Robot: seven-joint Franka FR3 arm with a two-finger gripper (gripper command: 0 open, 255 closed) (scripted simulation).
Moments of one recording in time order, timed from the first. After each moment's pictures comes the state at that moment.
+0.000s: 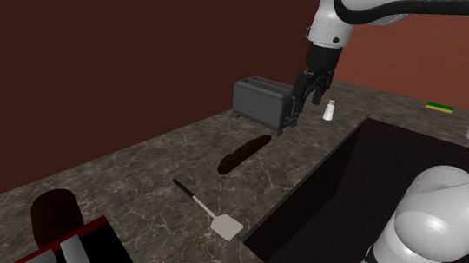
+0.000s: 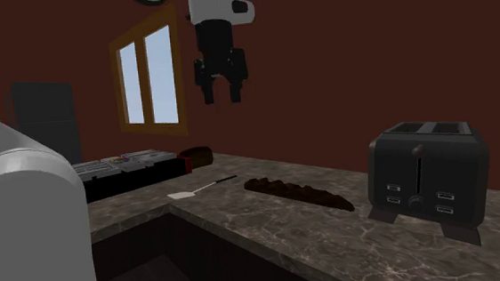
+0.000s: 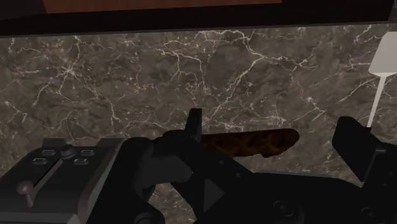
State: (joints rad) arm -0.02 -0.77 0.01 -2.35 0.03 1.64 -0.04
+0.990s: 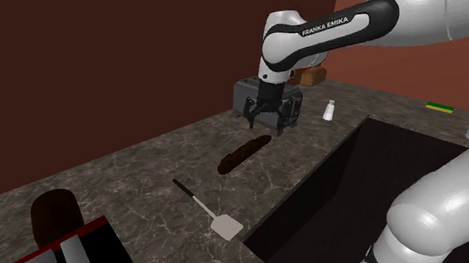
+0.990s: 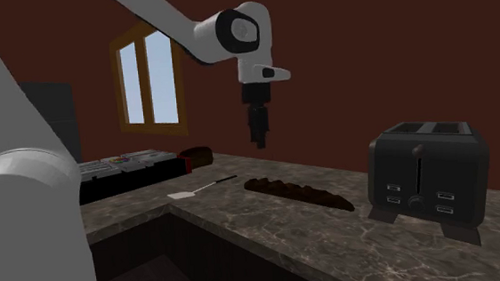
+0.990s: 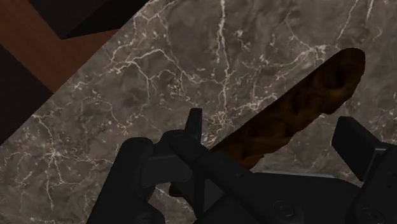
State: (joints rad) arm -0.16 -0.33 0.18 -2.29 0.10 1.96 0.58
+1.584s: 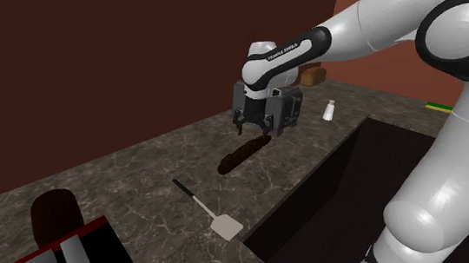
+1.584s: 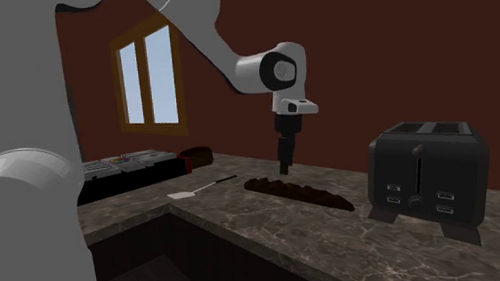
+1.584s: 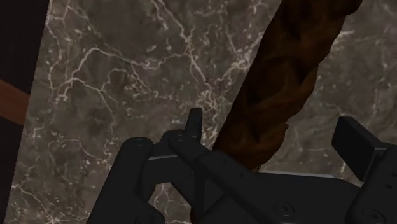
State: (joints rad) arm -0.23 0.02 0.19 -2.13 0.07 2.11 0.99
